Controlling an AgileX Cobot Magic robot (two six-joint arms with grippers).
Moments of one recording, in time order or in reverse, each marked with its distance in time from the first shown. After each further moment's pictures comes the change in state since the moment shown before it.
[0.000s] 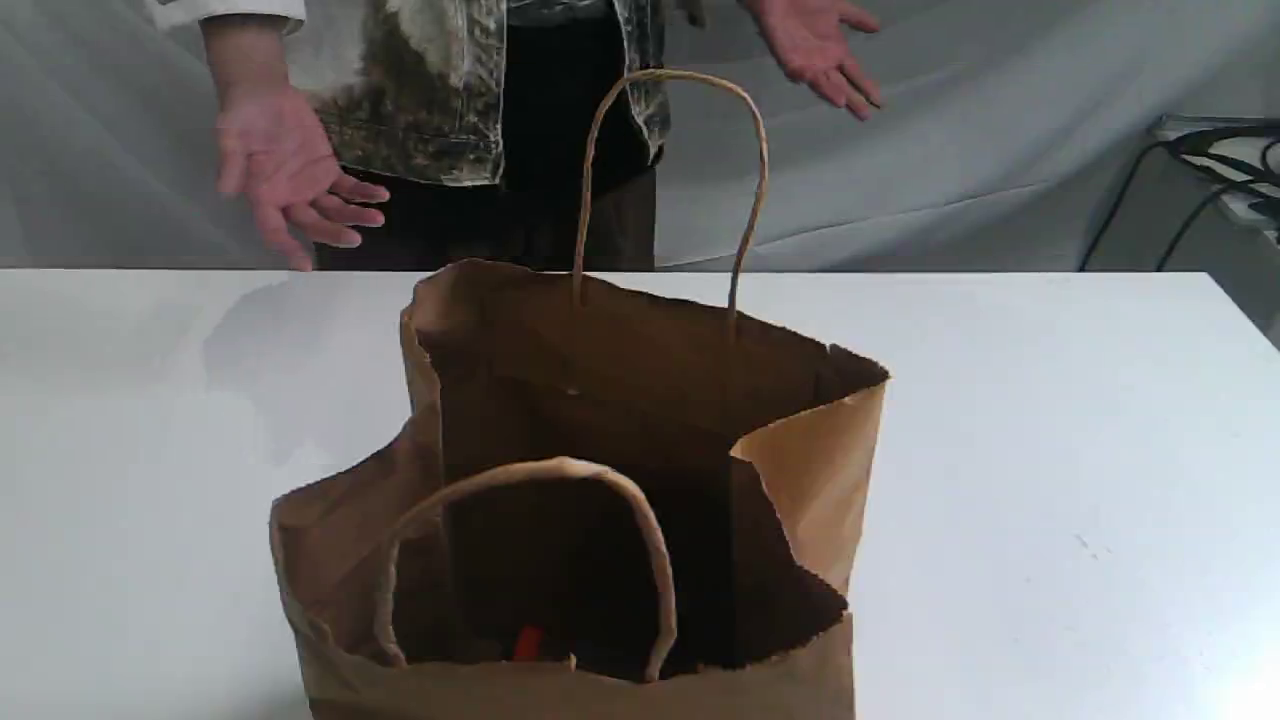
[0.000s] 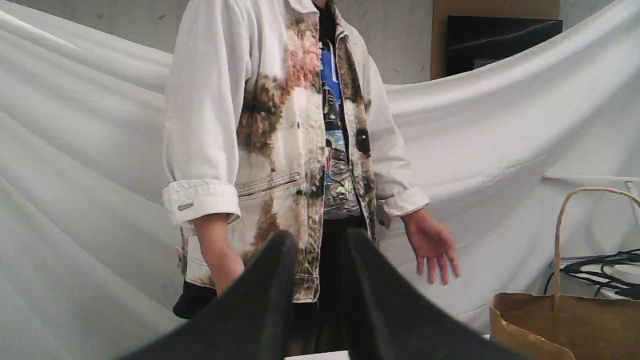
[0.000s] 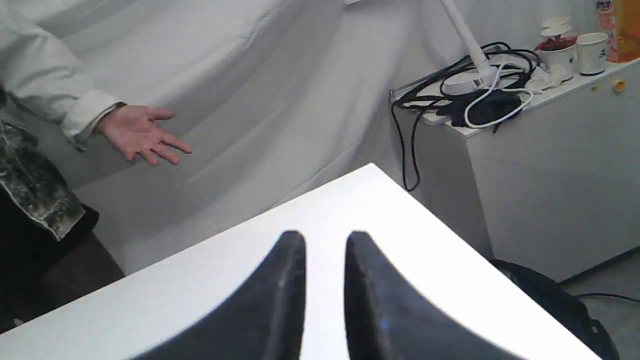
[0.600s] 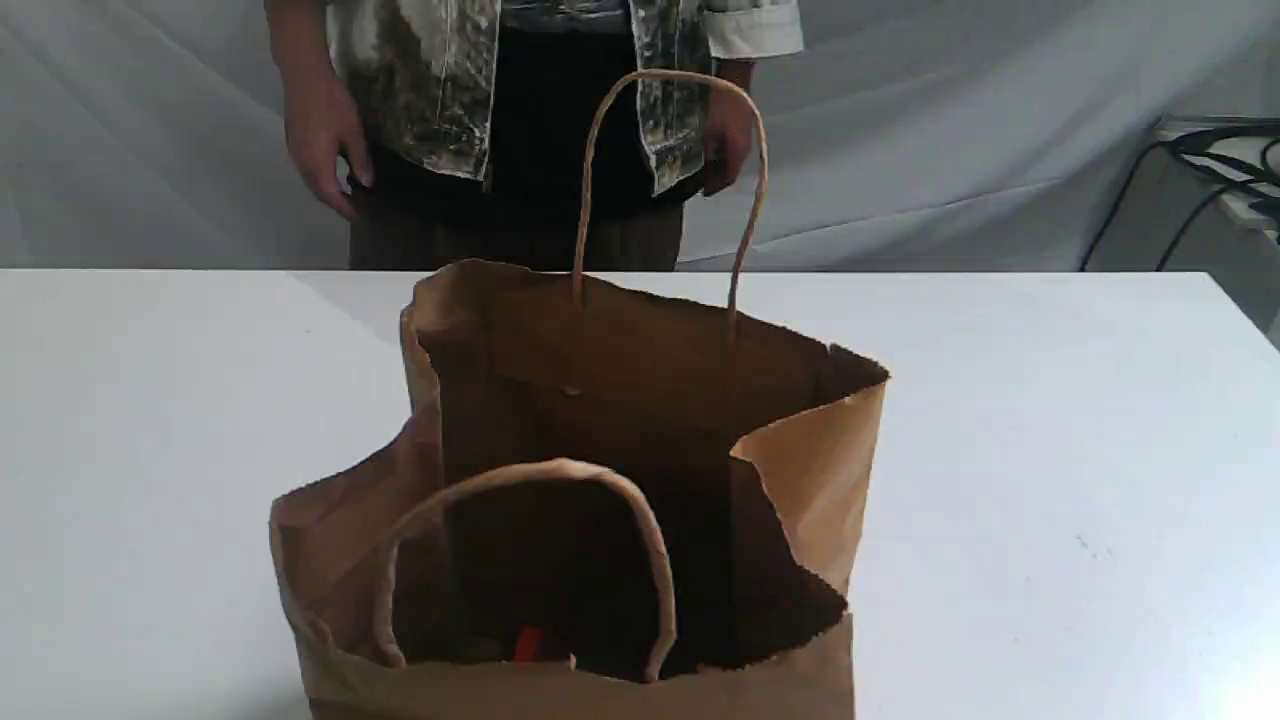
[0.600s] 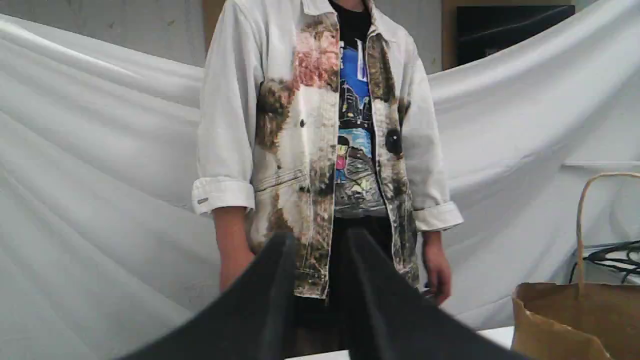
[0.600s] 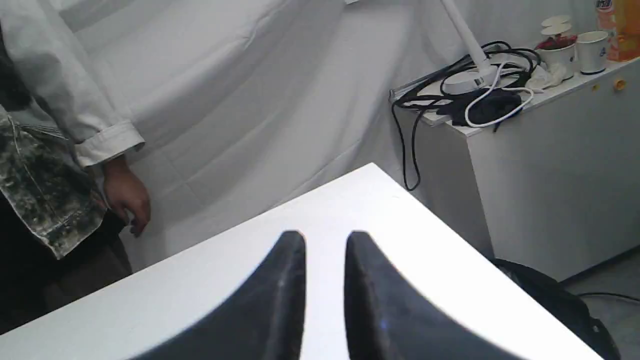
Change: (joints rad) left arm 0.000 0.000 0.005 0.050 0.000 0.005; right arm 0.000 0.000 0.000 0.000 -0.002 0.002
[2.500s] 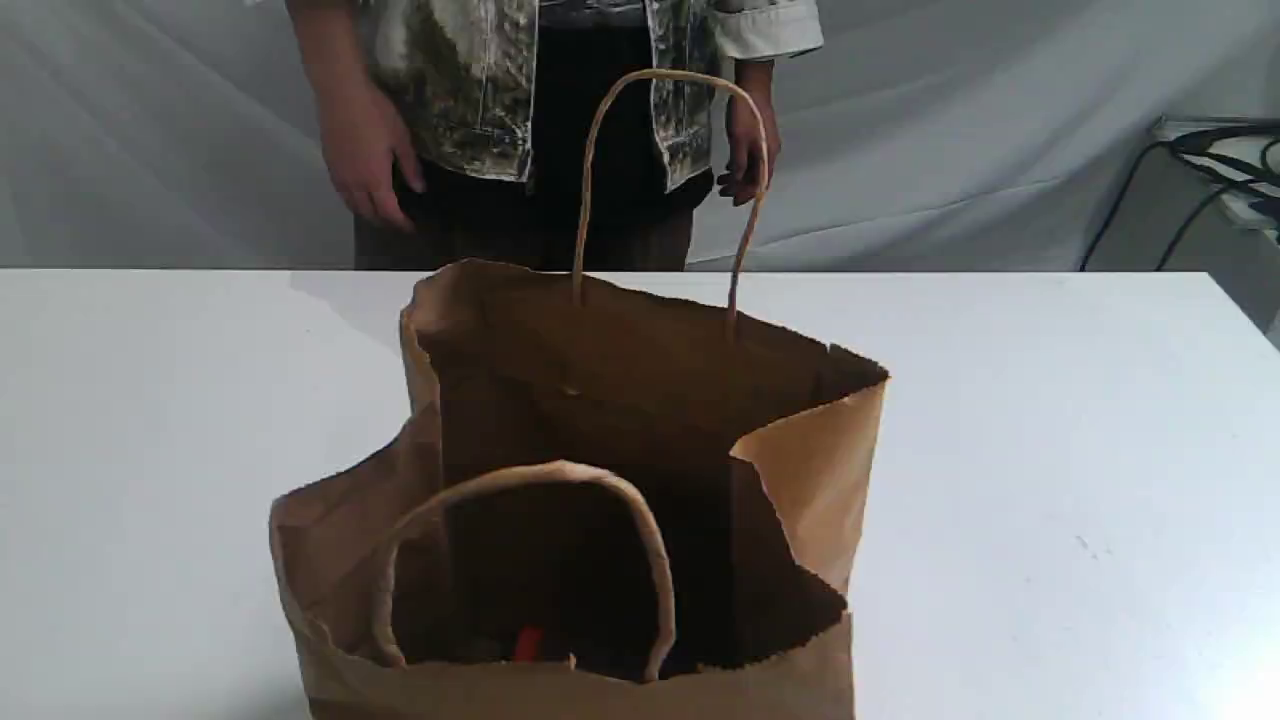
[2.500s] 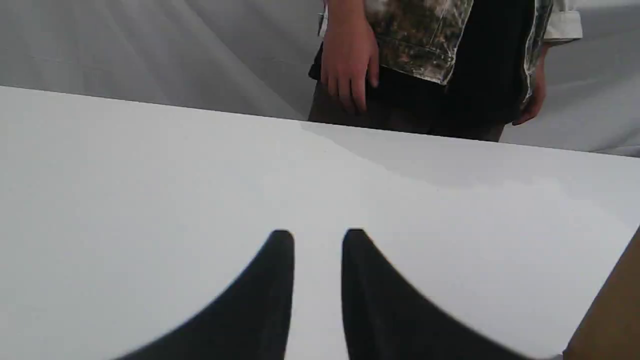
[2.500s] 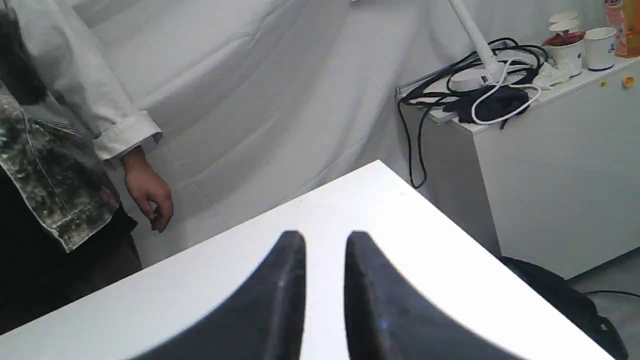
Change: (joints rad) left arm 0.207 -0.014 0.426 -0.050 -0.053 -0.078; right arm 0.000 0.000 0.000 0.008 -0.006 -0.022
